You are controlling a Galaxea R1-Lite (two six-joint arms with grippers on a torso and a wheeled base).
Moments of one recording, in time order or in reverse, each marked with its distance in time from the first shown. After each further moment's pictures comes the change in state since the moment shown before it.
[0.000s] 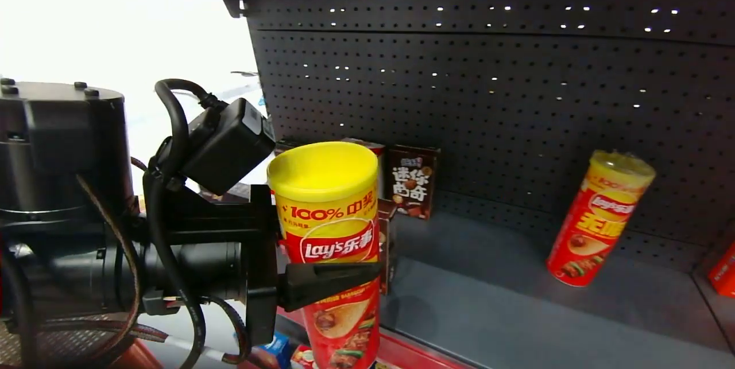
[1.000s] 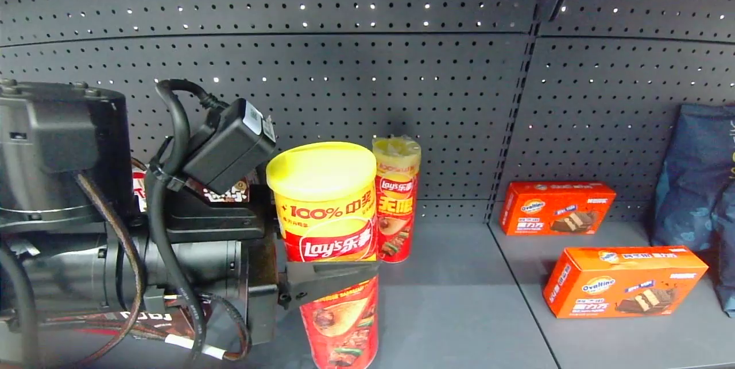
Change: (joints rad) left arm 0.013 -0.002 0.003 0.000 0.003 0.000; right arm 0.000 0.000 0.000 0.001 0.000 0.000
